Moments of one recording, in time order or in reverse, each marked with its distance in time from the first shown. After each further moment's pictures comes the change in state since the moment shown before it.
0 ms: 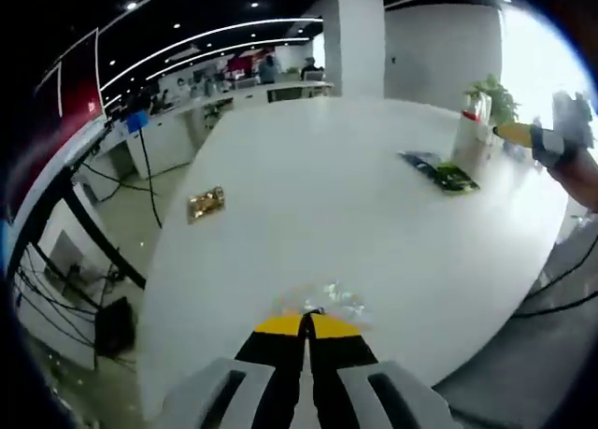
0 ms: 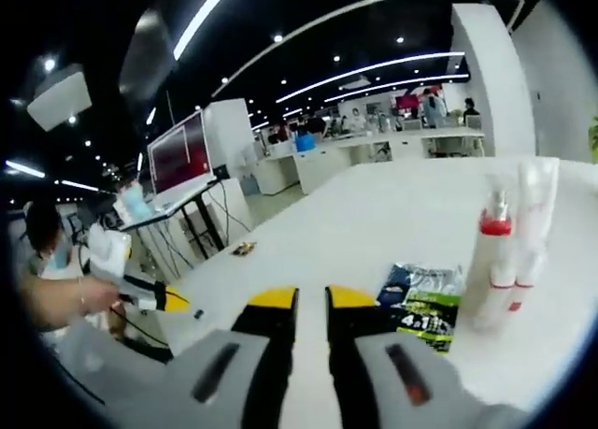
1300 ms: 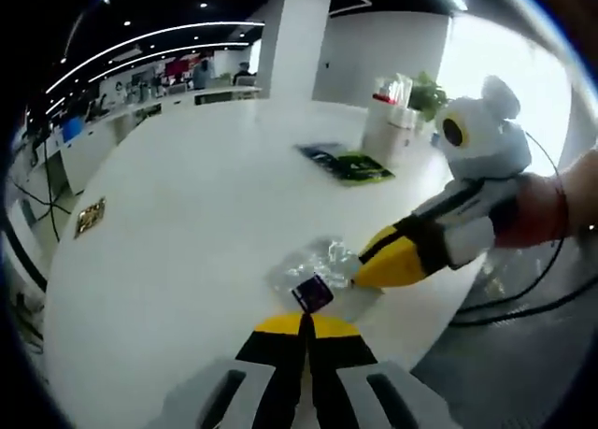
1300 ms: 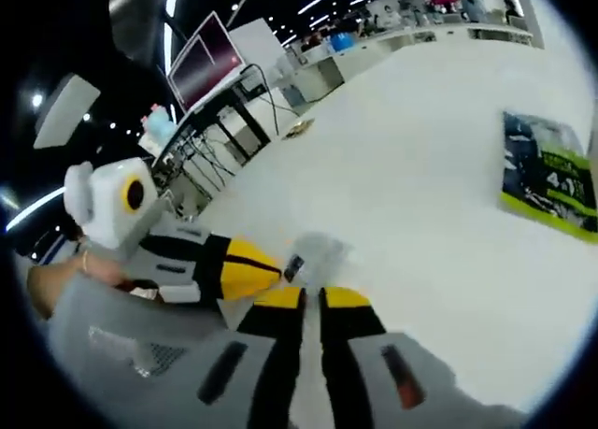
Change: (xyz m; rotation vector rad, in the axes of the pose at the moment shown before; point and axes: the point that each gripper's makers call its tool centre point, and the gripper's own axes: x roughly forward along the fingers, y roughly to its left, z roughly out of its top) left arm 0.022 -0.119 0.006 0.073 -0.078 -0.353; right arm 0.049 0.084 -0.125 0.170 0.399 0.261
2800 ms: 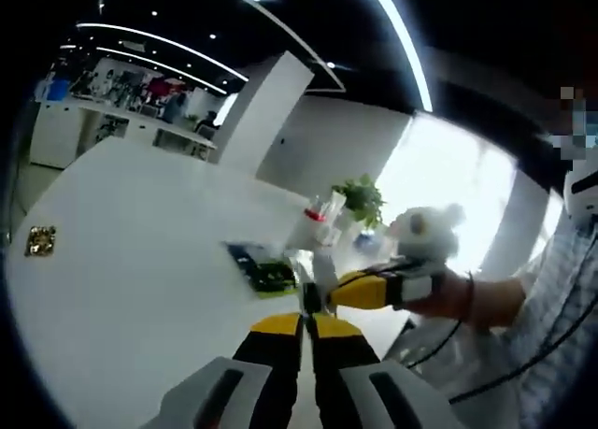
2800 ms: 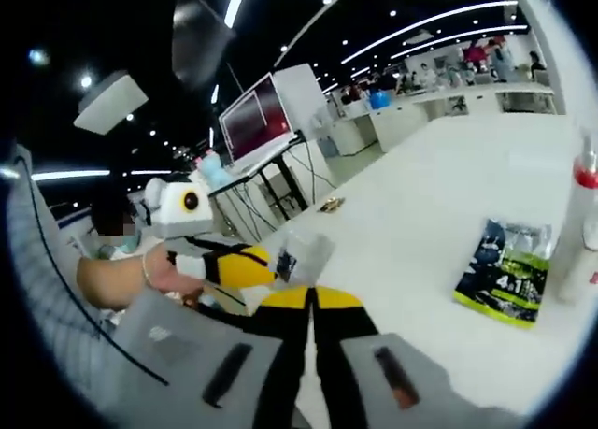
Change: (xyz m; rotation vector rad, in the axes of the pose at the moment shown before) left arm -0.048 -0.049 0.107 -0.228 -0.368 -0.384; right arm -0.088 0.019 0.065 -0.155 -0.220 0.116
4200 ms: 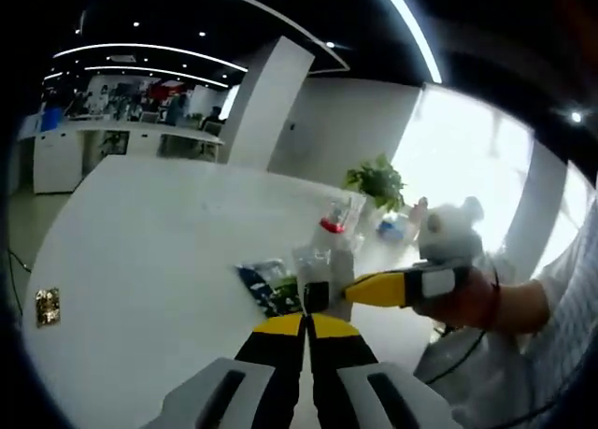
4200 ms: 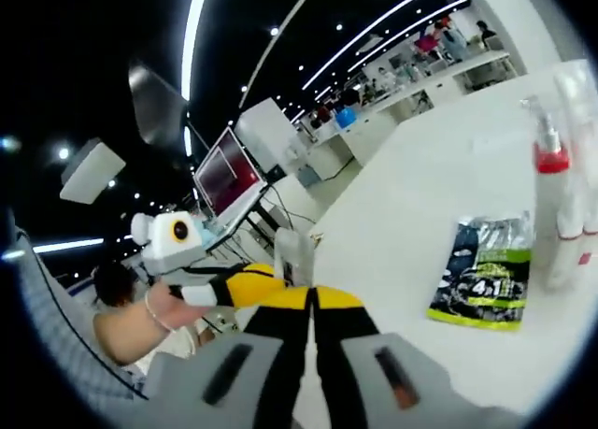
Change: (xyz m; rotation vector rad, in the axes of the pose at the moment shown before) left arm 0.055 0.009 0.051 0.114 0.084 0.103; right arm -0.018 -0.049 0.056 0.220 -0.151 -0.061
